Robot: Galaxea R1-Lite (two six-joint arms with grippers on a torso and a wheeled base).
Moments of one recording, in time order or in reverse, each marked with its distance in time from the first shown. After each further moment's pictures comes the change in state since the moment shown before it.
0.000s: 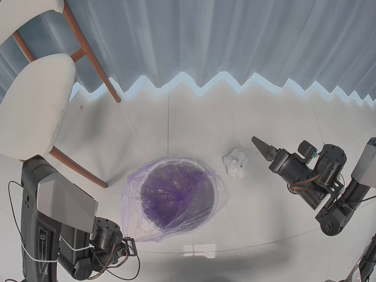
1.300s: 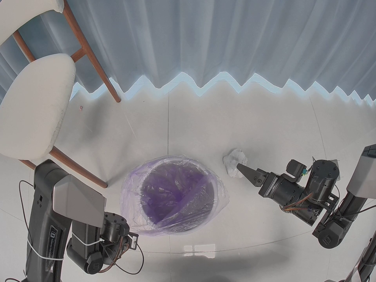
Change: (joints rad) left arm 0.034 0.099 -0.157 -0.007 0.139 0.416; right arm 0.091 0.014 0.093 0.028 0.044 0.008
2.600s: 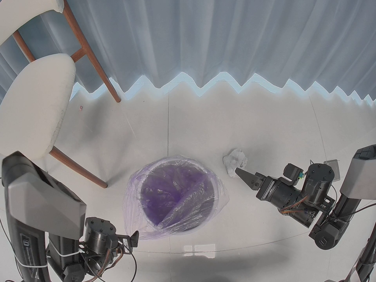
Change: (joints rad) left arm -0.110 -0.242 0.230 0.000 0.056 -0.321; right arm -0.003 0.051 0.003 -0.029 -0.002 -0.003
